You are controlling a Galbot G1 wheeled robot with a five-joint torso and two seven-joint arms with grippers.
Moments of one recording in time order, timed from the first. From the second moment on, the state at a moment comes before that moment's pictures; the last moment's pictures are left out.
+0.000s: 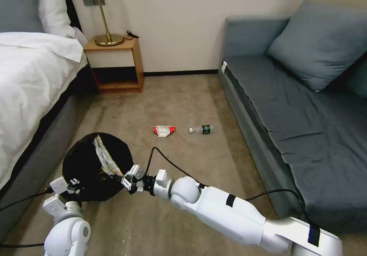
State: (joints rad) left arm 1.50 -1.42 -0.82 -1.90 -0.47 0.17 -0.38; right arm -0.55 1.35 -0.72 1.31 0.51 0.06 -0.28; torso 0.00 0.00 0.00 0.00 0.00
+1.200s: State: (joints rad) left arm 1.53 -1.52 -0.80 -1.91 -0.28 0.11 -0.34; right arm -0.10 1.46 -1.10 1.24 0.79 -0.11 -0.24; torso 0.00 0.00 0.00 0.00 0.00
